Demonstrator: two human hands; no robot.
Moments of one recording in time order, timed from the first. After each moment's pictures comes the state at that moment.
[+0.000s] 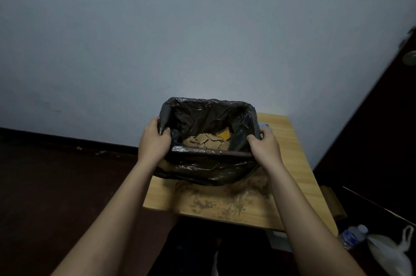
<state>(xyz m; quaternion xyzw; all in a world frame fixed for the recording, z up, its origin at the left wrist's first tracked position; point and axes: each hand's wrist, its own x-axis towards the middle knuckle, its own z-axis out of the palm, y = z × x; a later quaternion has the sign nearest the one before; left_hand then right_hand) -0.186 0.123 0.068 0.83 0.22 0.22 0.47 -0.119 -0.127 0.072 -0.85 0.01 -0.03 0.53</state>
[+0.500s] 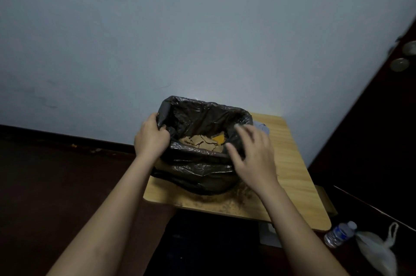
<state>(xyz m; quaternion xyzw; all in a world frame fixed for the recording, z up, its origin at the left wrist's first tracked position) -0.209 0.135 0.079 0.86 0.26 0.22 0.37 -0.196 -0.108 0.074 -0.92 -0.23 -0.24 0.23</state>
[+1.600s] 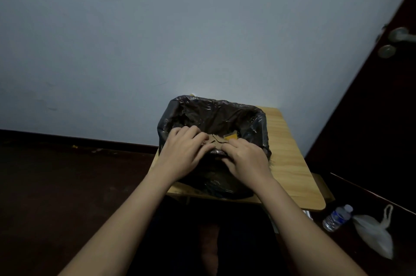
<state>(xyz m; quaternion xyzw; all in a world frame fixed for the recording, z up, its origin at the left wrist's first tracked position) -0.267 0.073 0.076 0.95 -0.13 0.28 0.07 -0.229 -0.113 0.068 -0.87 -0.37 -0.31 0.10</state>
